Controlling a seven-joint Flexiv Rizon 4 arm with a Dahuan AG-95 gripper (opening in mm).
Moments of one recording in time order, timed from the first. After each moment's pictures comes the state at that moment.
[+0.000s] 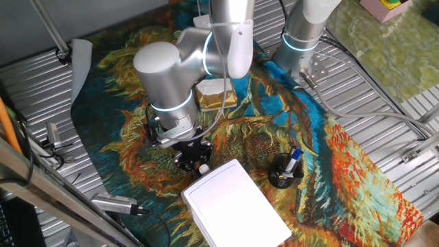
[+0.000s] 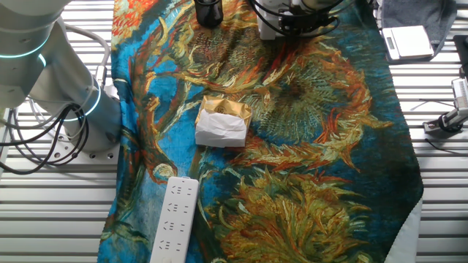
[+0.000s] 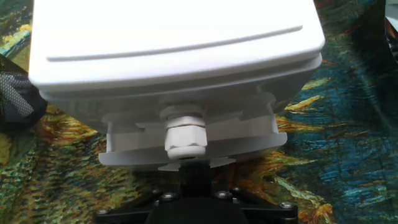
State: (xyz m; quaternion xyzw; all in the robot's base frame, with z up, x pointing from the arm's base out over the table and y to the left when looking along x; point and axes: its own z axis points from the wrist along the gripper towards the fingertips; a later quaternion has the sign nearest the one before) arm 0.523 0.244 0.072 -0.70 0.69 0.12 0.10
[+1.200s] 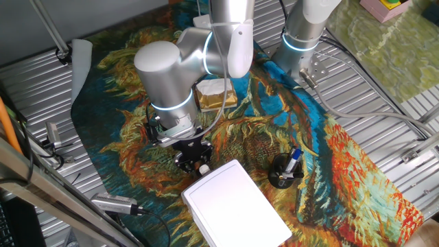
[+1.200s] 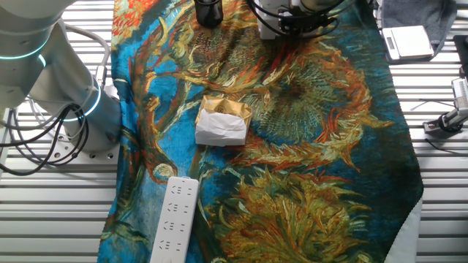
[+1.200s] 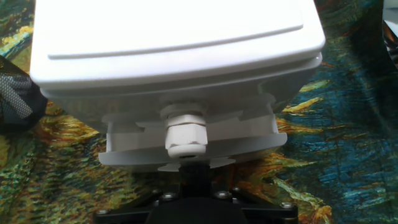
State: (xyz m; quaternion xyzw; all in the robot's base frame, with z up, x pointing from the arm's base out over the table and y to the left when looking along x) arm 0.524 0.245 0.071 -0.70 0.69 0.13 0.10
